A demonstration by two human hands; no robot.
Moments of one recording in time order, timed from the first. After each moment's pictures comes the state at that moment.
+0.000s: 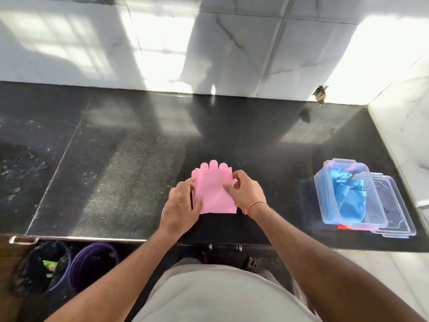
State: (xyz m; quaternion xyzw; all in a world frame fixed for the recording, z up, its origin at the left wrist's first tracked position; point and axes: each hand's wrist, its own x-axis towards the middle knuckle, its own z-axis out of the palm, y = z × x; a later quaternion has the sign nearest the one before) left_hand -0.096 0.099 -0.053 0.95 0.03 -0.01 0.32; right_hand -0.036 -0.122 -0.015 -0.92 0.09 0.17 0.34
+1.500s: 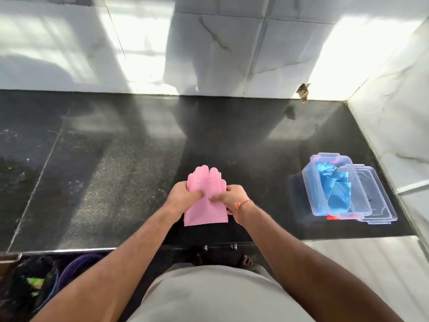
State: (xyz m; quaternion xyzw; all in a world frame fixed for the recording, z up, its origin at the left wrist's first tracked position) left_hand -0.046 0.080 -0.022 0.78 0.19 -0.24 0.55; right_hand -0.051 -0.101 -0.016 -0.71 0.29 0.28 0.57
